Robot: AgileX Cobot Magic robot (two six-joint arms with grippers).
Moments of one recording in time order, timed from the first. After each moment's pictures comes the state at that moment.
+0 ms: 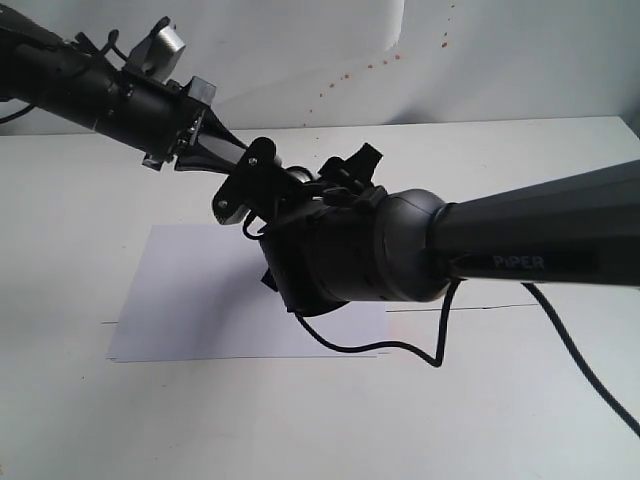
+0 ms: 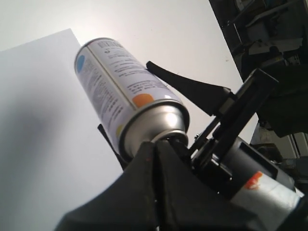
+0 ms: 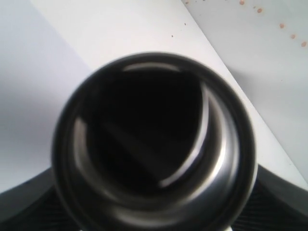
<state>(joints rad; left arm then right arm) -0.11 2.02 -1.52 -1.08 1.22 0.74 0.77 2.05 -1.31 1.78 -0.76 -2.13</state>
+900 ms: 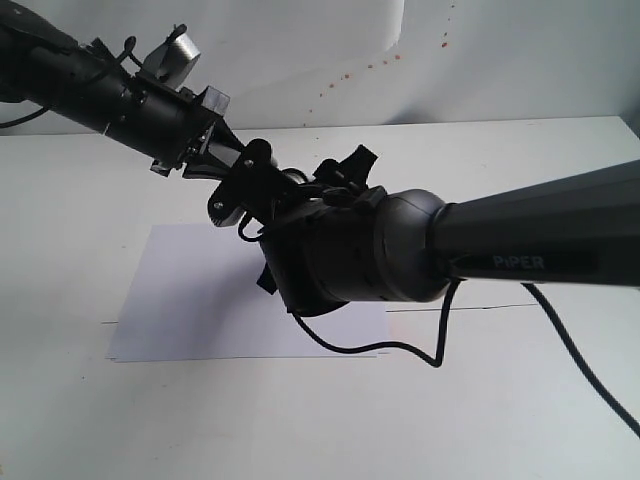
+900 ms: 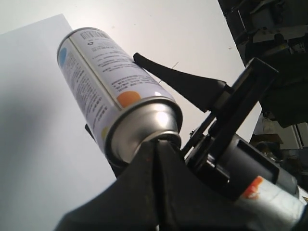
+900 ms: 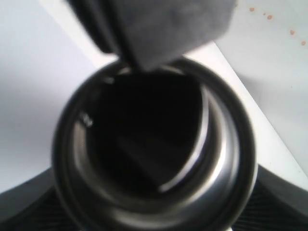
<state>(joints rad) -0.14 2.02 -1.52 -1.05 1.22 0.72 0.77 2.05 -1.31 1.78 -0.73 -2.13</state>
